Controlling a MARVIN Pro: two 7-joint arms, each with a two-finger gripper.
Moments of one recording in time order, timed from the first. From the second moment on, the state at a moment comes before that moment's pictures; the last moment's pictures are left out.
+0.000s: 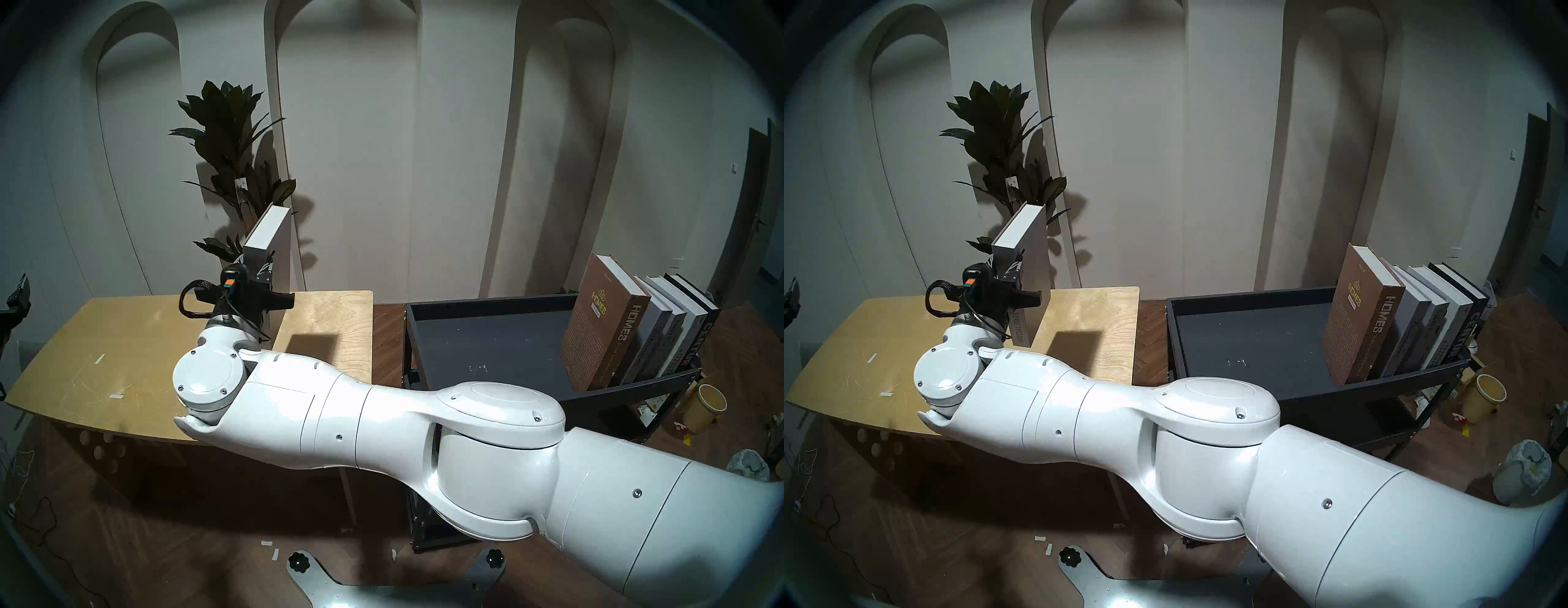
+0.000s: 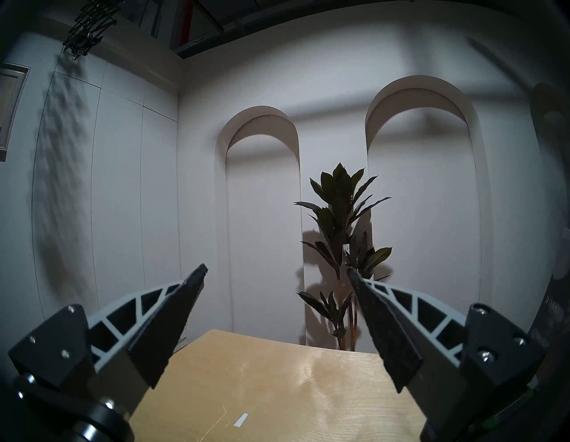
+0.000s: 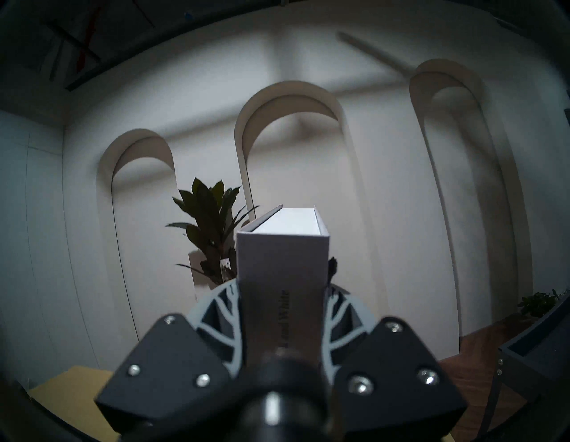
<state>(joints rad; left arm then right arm) 2.12 -0.78 -2.55 -1.65 -0.91 0.04 -0.16 -0.54 -1.98 0.09 -0.95 0.80 -0.35 -1.29</state>
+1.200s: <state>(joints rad) 2.11 -0.78 -2.55 -1.64 -0.91 0.04 -0.18 -0.37 -1.65 0.19 -1.49 0.73 -0.16 -1.49</state>
